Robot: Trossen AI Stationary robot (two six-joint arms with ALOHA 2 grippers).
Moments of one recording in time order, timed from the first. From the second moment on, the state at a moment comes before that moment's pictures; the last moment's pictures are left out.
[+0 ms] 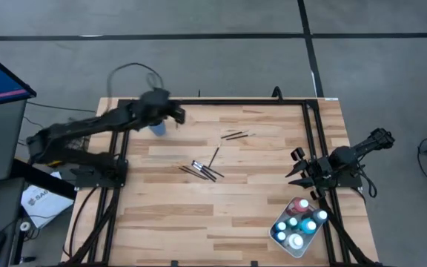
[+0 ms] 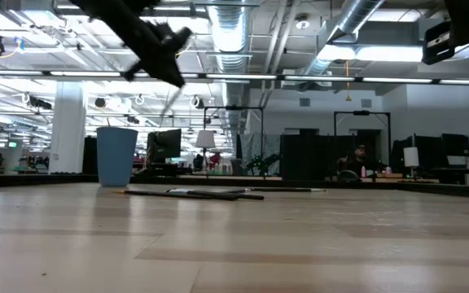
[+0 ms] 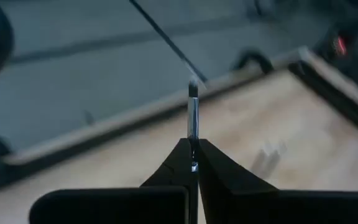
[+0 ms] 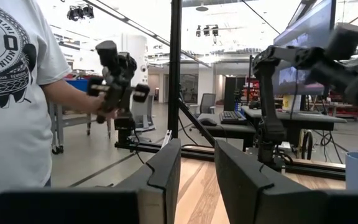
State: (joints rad) left arm 0.43 1.20 0.93 -0.26 -0.38 -0.45; right arm 0.49 0.03 0.01 0.26 0.13 -0.05
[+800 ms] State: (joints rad) left arm 0.51 0.87 0.38 0.17 -0.78 -0.30; right arm 0.49 0.03 0.01 0.26 0.13 -0.05
